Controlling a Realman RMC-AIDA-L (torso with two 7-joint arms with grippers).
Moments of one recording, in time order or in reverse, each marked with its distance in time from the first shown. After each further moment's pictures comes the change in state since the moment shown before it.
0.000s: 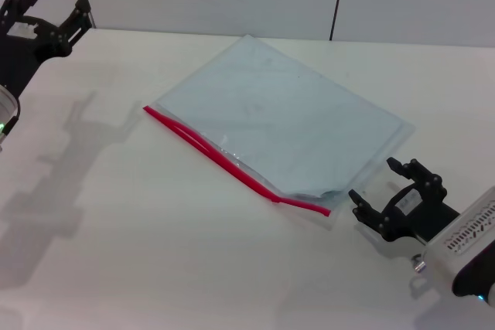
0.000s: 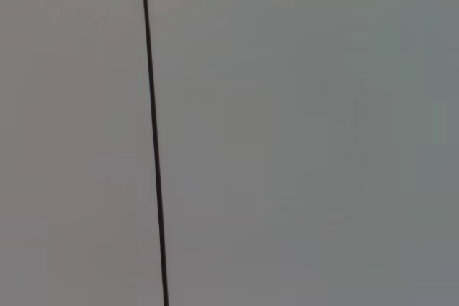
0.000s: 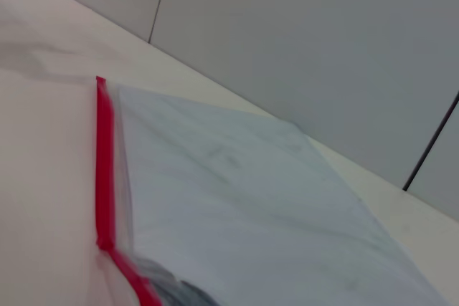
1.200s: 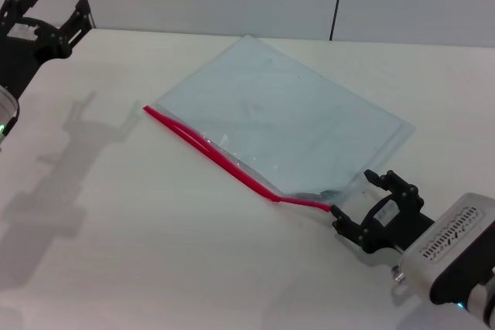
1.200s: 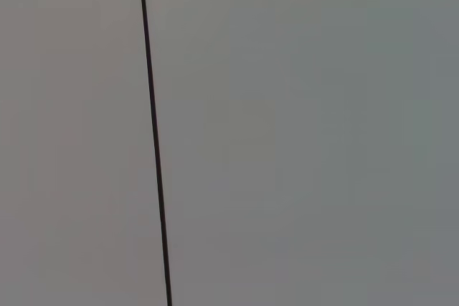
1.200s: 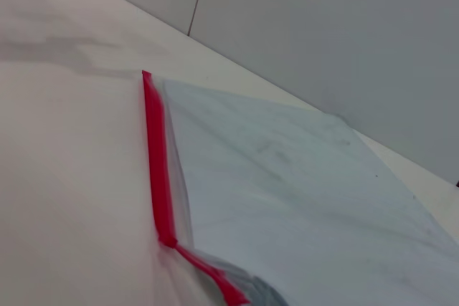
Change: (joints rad) left arm 0.001 -0.002 -0.001 0.001 -0.001 0.004 0.025; right arm 0.024 0.020 -0.037 0.010 0.004 -0.036 0.011
